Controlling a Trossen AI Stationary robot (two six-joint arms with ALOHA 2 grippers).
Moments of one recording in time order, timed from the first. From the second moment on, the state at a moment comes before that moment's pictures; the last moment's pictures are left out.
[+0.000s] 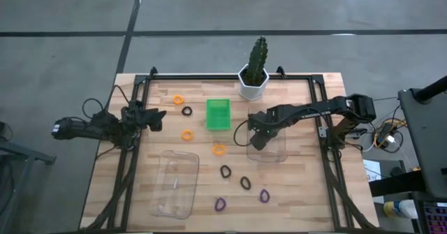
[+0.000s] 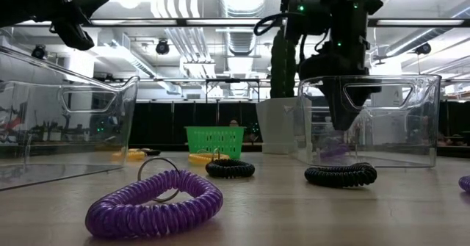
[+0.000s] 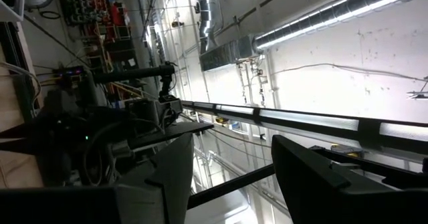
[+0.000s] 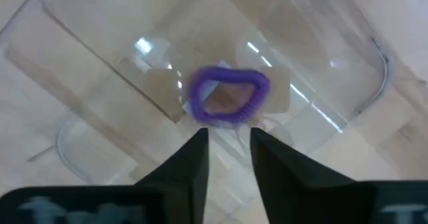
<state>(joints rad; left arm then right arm) -0.11 0.13 0.11 0.46 -0.32 -1.33 -0.06 1.64 1.07 -0.89 0.06 0.80</state>
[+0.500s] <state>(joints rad) -0.11 0.13 0.11 0.46 -0.32 -1.34 0.09 1.62 1.32 -0.93 -0.11 0.71</state>
